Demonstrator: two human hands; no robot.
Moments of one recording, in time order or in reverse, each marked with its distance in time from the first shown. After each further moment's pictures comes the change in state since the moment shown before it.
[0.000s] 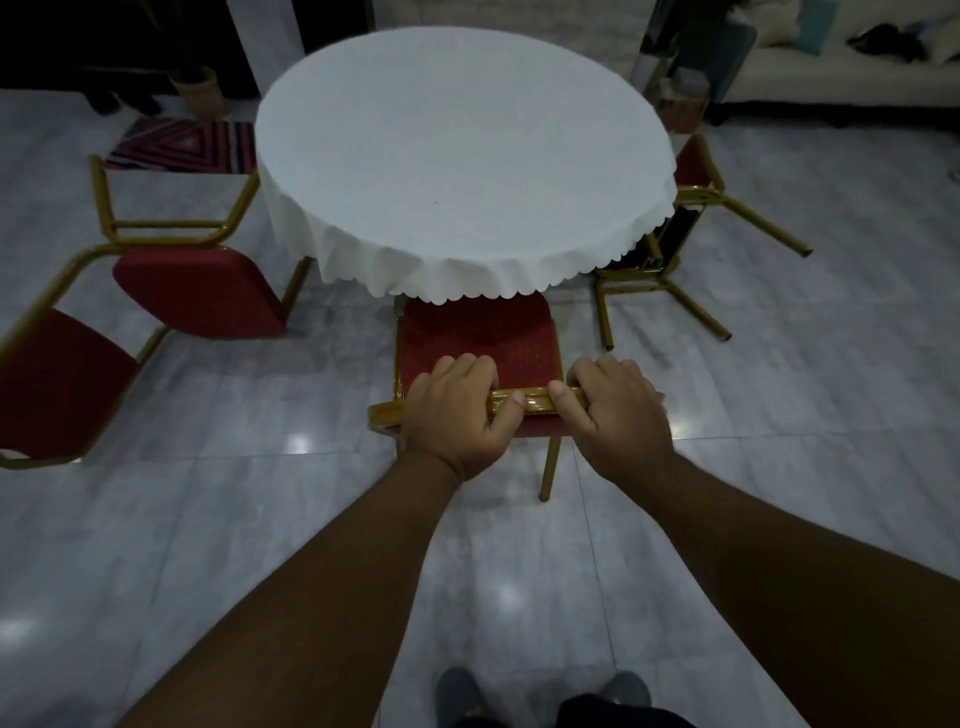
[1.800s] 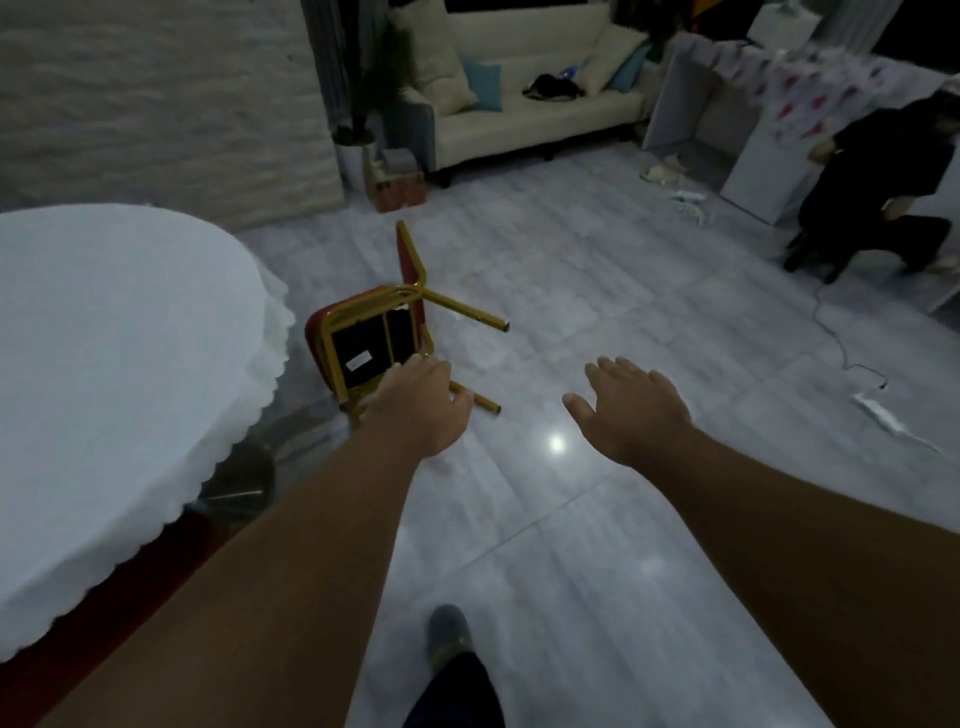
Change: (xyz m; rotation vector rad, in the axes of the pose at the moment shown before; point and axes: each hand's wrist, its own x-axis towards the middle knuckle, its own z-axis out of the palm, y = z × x) left_hand 0.425 0.496 0.336 0.263 -0.632 0.256; right_hand 0.137 0.632 -0.274 -0.312 -0.273 0.595
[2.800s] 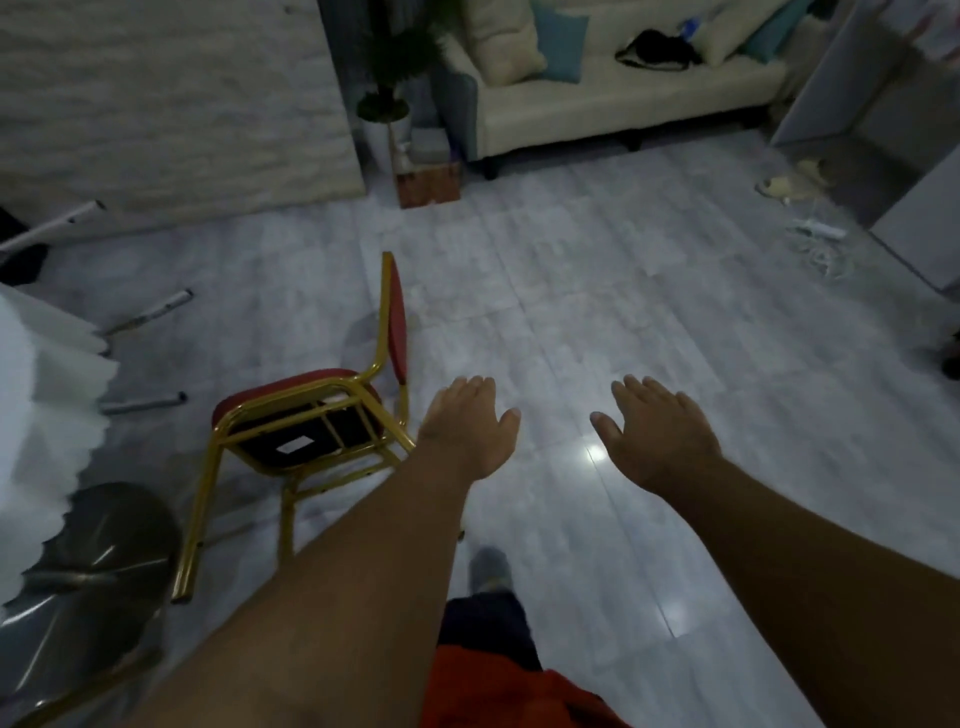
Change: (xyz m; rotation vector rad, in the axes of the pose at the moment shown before) left_hand 0.603 0.155 -0.039 -0.249 -0.104 -0.204; right_hand 0.622 0.234 -0.050 -0.015 -0.136 -0.173
